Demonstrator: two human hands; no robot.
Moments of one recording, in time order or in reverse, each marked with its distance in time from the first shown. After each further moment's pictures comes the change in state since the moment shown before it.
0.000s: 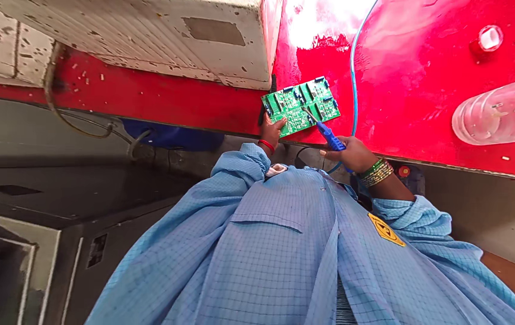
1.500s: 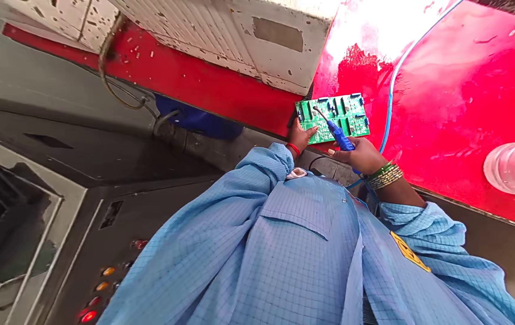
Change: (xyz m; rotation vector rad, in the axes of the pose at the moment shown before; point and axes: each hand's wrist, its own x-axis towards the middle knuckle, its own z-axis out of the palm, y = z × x) left_hand 0.003 -0.004 -0.002 0.068 0.031 0.034; right_hand 0.037 -0.052 0.012 -0.091 -0.059 -0.041
